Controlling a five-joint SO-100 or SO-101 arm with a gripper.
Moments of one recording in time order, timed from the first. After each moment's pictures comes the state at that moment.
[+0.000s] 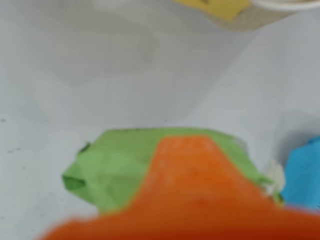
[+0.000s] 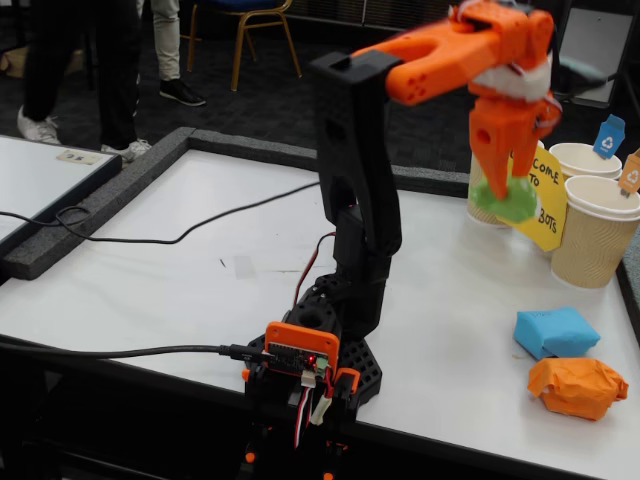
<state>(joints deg) 36.5 107.1 93.1 89.9 -2.0</state>
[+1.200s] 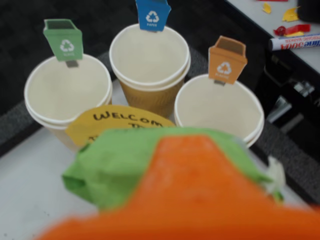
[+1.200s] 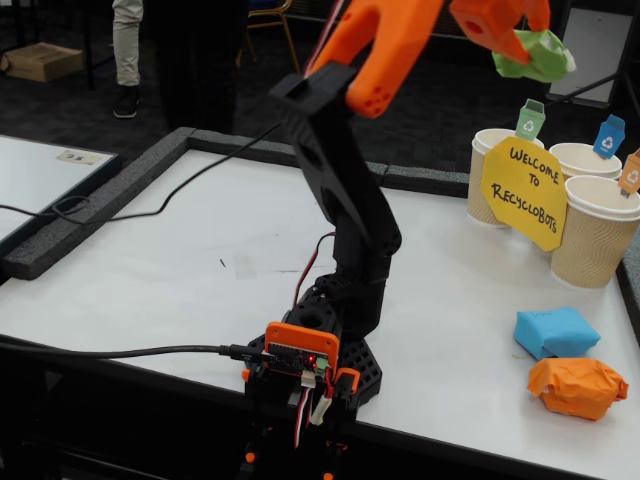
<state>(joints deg) 36.5 115.9 63.5 100.5 -2.5</state>
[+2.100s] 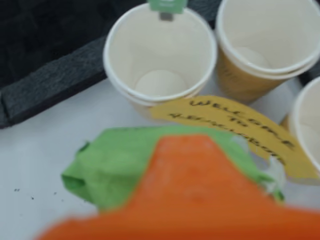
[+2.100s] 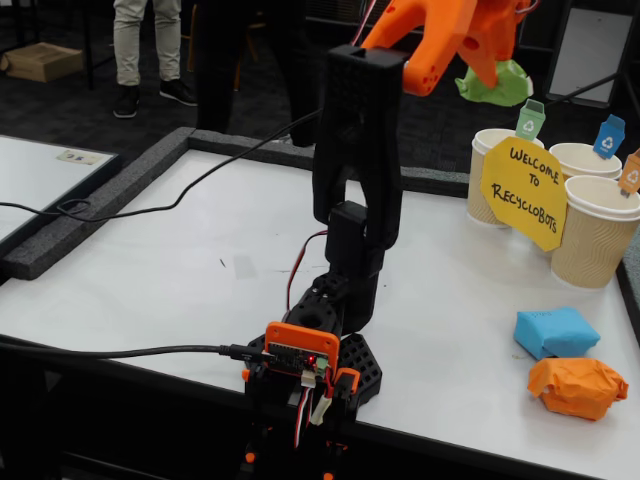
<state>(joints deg) 21.7 92.4 51.3 100.5 -2.5</state>
